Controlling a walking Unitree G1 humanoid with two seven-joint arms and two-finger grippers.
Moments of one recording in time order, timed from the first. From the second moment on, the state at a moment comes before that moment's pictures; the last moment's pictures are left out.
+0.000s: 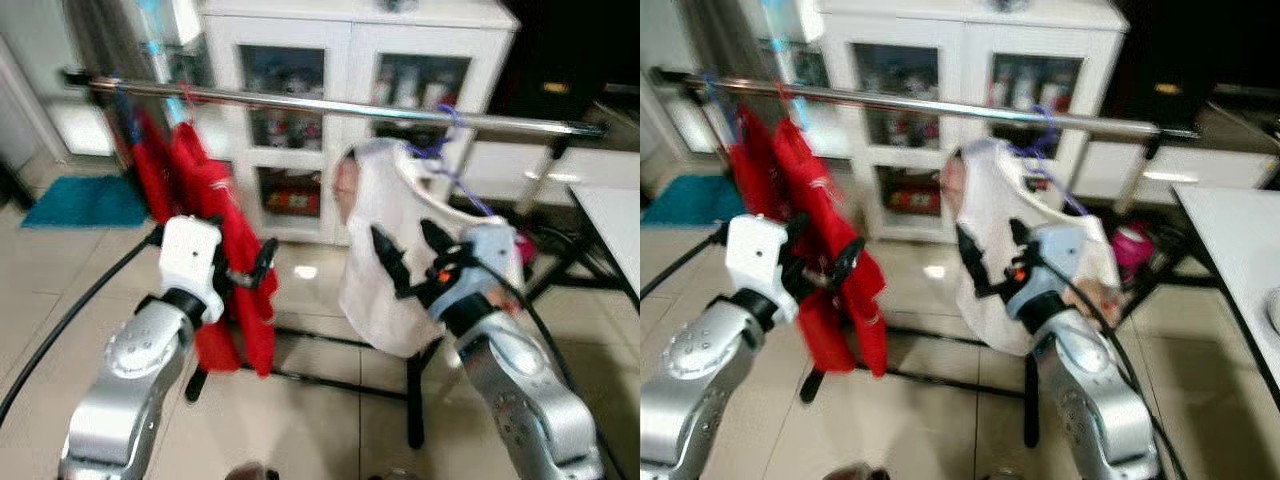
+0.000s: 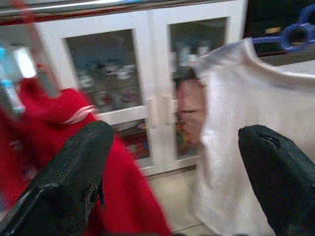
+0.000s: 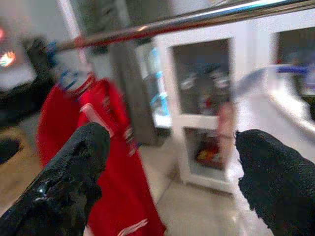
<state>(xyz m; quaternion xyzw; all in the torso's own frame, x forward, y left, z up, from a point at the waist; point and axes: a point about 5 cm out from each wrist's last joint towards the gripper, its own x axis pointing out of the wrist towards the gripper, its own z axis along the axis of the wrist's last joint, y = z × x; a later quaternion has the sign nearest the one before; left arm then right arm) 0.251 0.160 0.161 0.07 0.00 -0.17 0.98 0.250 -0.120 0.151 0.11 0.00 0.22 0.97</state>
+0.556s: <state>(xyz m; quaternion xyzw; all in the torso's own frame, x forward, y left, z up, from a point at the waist) 0.239 0.168 0.158 0.07 0.01 -0.15 0.99 0.244 -0.097 0.144 0.09 0.05 0.30 0.95</state>
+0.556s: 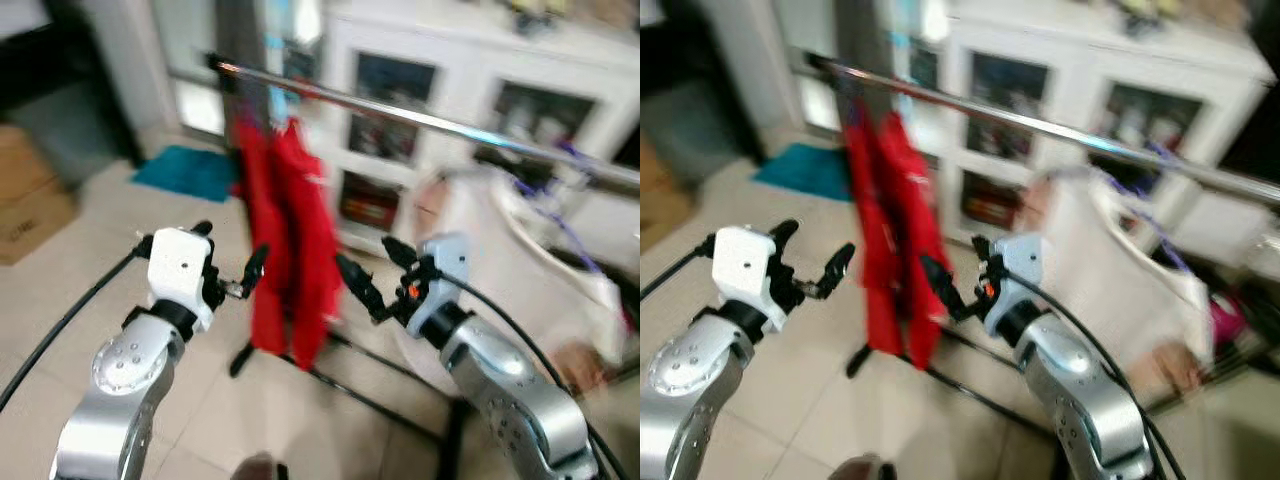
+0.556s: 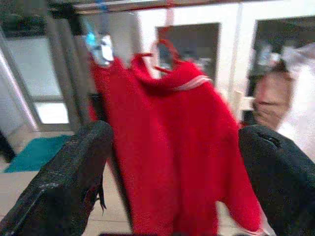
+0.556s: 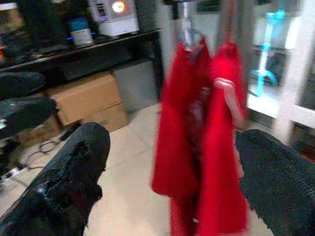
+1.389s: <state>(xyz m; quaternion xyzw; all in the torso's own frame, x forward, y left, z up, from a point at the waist) 0.232 0.162 0.166 0.07 0.00 -0.23 0.97 0.274 -0.128 0.180 0.08 -0.03 0.12 0.99</state>
